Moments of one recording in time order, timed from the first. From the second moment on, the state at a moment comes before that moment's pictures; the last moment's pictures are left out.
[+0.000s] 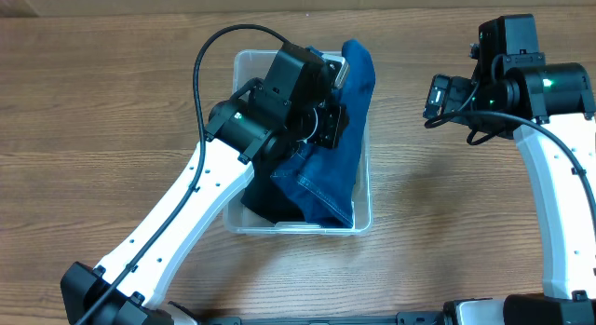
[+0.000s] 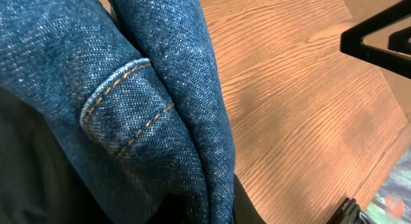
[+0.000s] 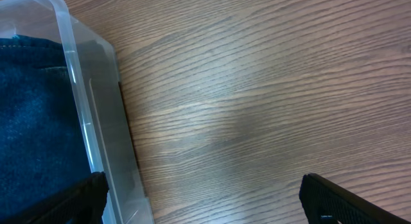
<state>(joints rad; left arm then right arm) -0.60 1.61 1.56 -0.77 0.28 -0.33 0.07 1.56 1.71 -1.32 0.05 0.33</state>
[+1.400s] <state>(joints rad) -0.40 2.08 1.71 -0.88 0.03 -0.31 0.07 1.56 1.71 -1.33 0.05 0.33</state>
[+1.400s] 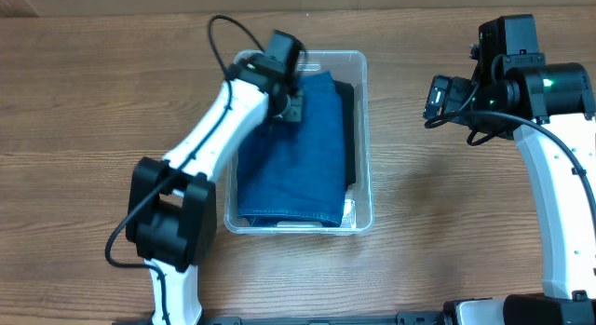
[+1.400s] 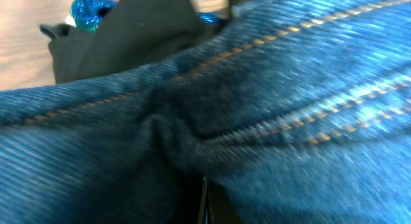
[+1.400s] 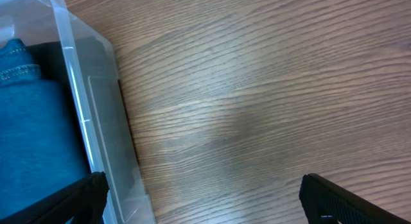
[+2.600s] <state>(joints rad) -0.55 1.84 1.88 -0.91 -0.13 -0.25 0.07 1.56 1.71 -1.32 0.05 0.33</state>
